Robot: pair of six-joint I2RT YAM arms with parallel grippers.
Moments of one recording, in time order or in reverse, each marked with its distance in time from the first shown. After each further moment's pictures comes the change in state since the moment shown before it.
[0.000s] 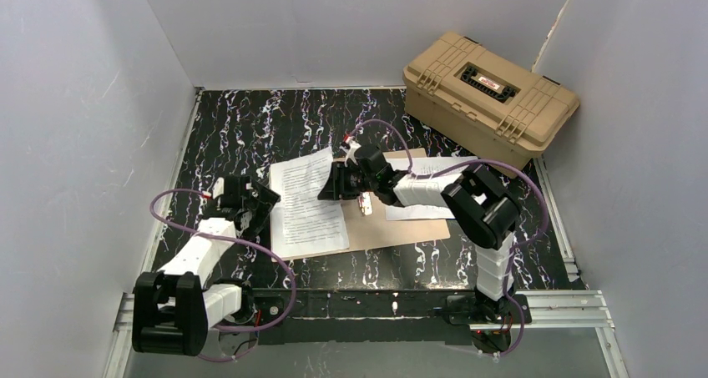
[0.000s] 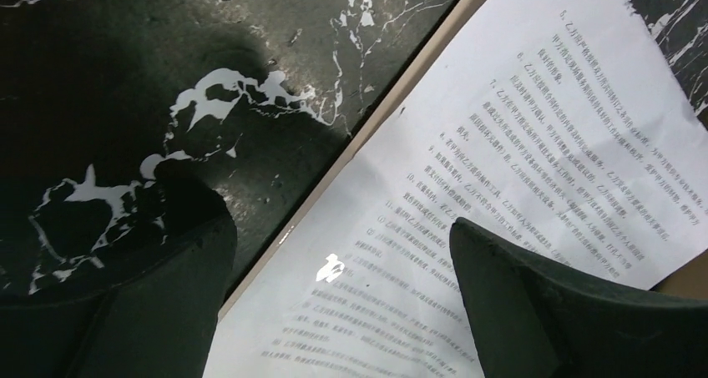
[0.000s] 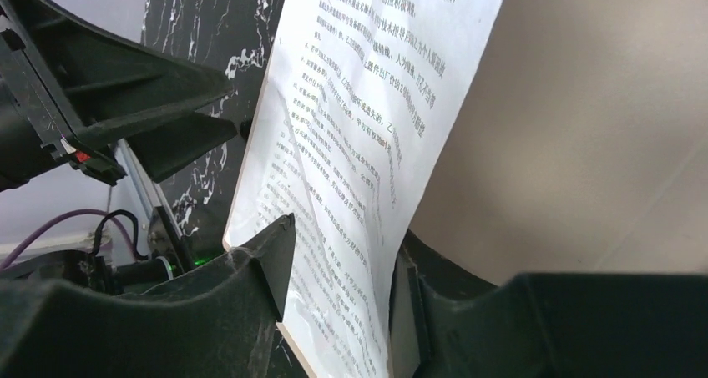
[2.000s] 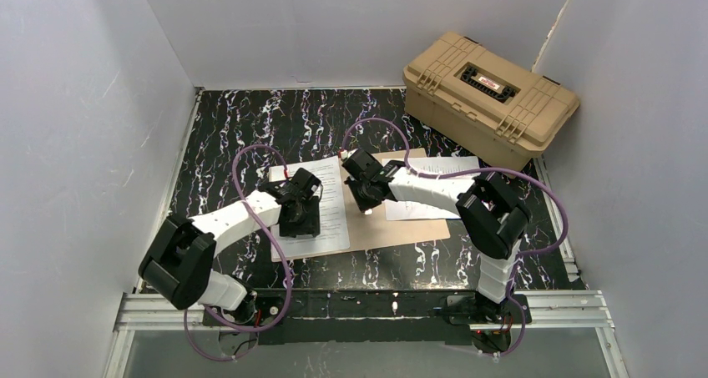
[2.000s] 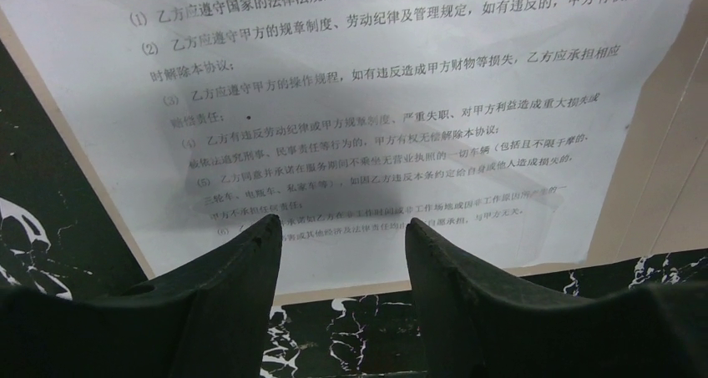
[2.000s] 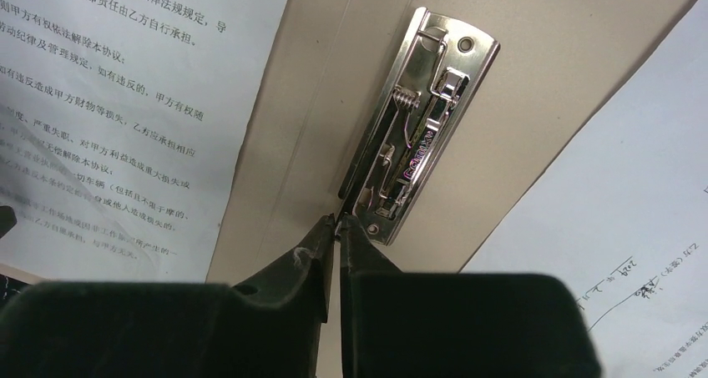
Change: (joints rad) left arm -0.542 0.279 0.289 -0.358 -0.064 0.435; right arm 0.084 -0.109 0.172 -0.830 0.506 -0.393
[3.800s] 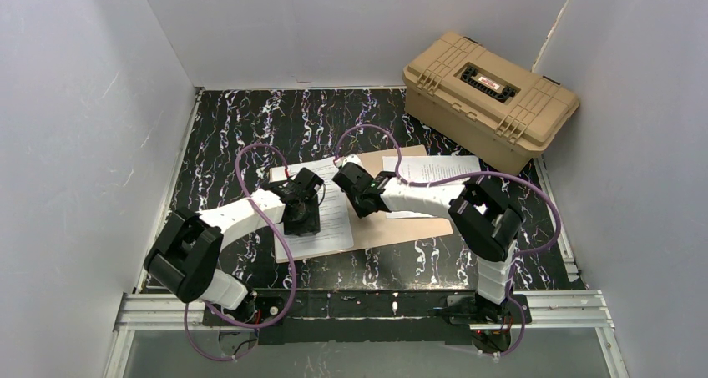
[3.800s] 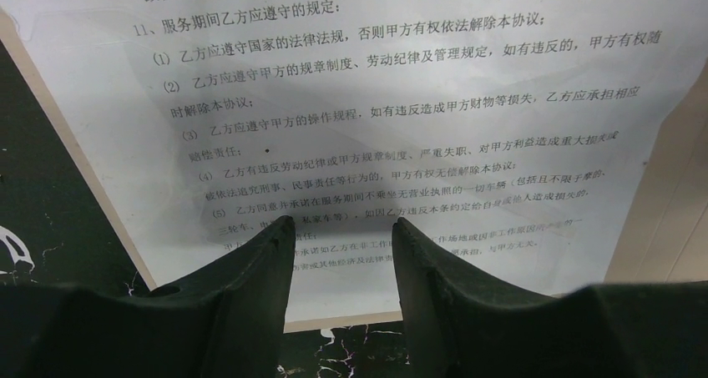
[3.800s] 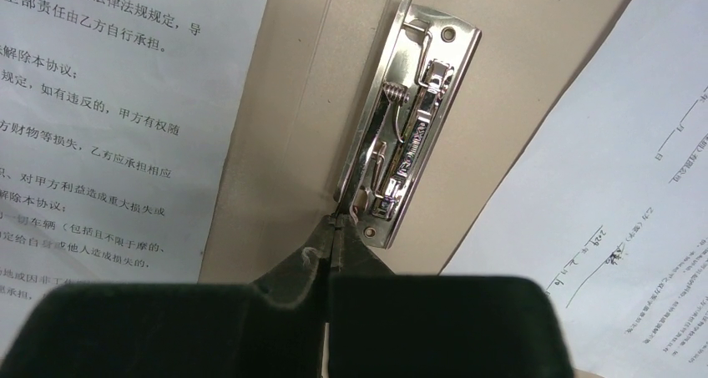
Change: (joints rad) left arm -0.001 0.059 0.002 0.068 -0.026 -0.039; right arm 0.074 0.028 -0.024 0.013 0.231 0.001
